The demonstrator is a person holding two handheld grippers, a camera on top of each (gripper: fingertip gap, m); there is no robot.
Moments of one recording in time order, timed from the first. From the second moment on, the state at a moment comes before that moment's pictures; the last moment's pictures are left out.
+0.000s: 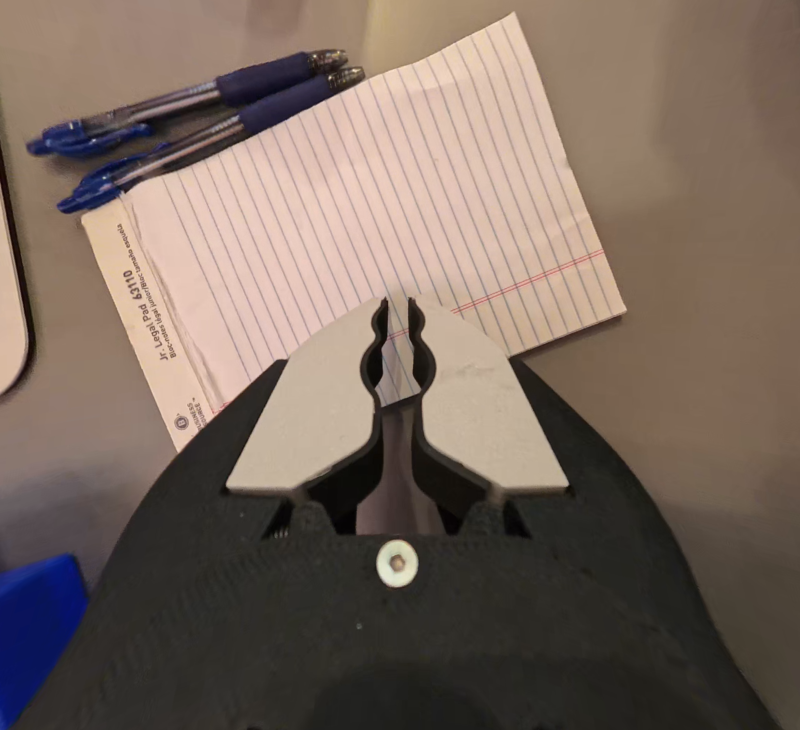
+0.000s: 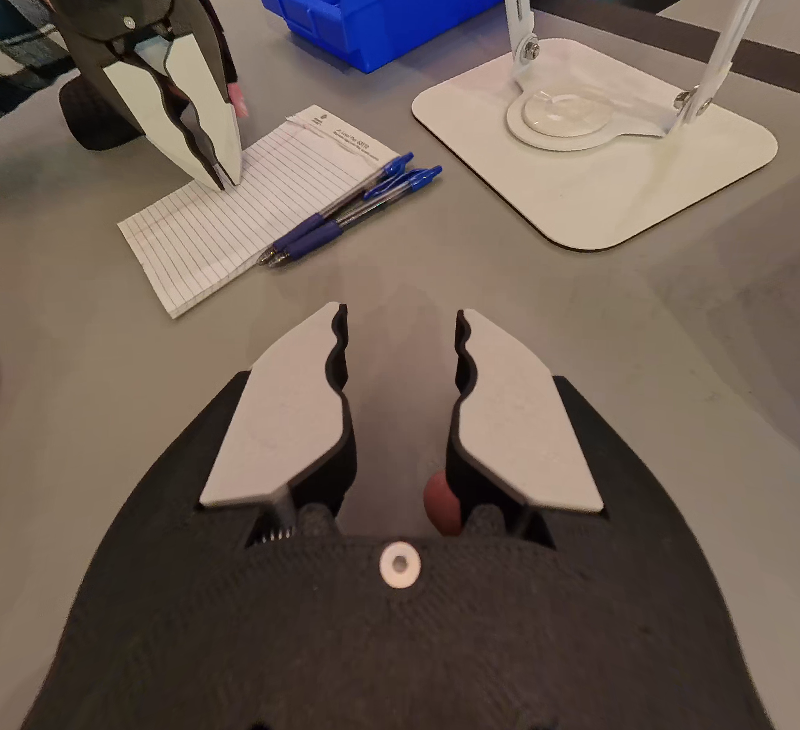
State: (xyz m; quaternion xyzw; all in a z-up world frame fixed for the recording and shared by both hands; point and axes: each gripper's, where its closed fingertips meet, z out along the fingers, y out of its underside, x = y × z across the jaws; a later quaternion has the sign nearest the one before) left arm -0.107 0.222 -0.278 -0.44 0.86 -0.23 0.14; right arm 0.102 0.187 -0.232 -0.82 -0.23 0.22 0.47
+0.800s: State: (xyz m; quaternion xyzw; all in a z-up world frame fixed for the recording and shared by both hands) left arm -0.053 0.196 -0.278 -0.43 0.85 -0.27 0.14; right arm 0.140 0.186 -0.234 -0.83 -0.22 0.21 0.47
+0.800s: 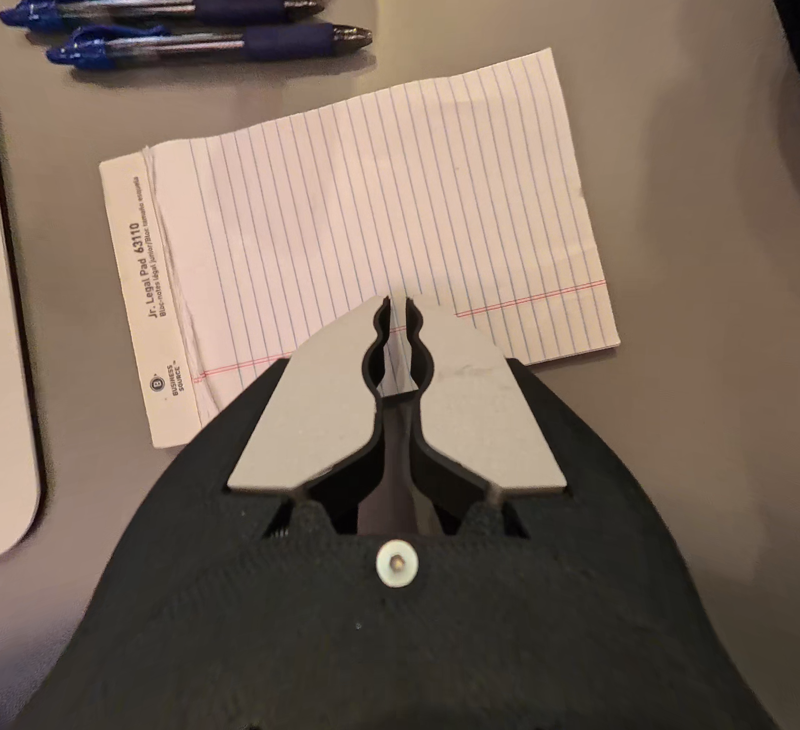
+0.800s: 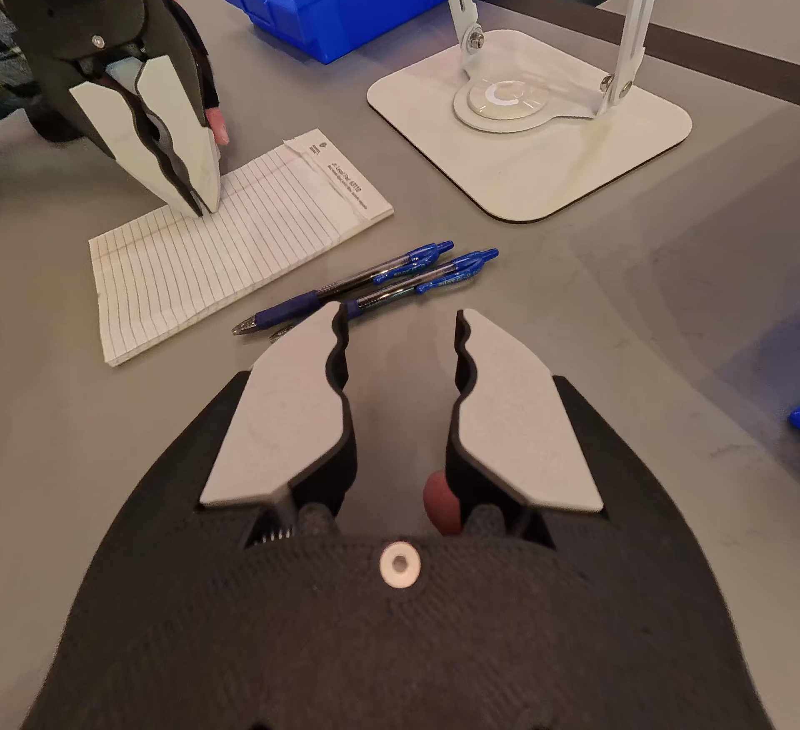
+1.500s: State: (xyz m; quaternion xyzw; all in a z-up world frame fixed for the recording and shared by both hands) left arm 0.002 0.198 -0.251 -0.40 0.86 -0.24 0.21; right arm 0.119 0.183 -0.250 -0.86 -0.18 0.22 0.42
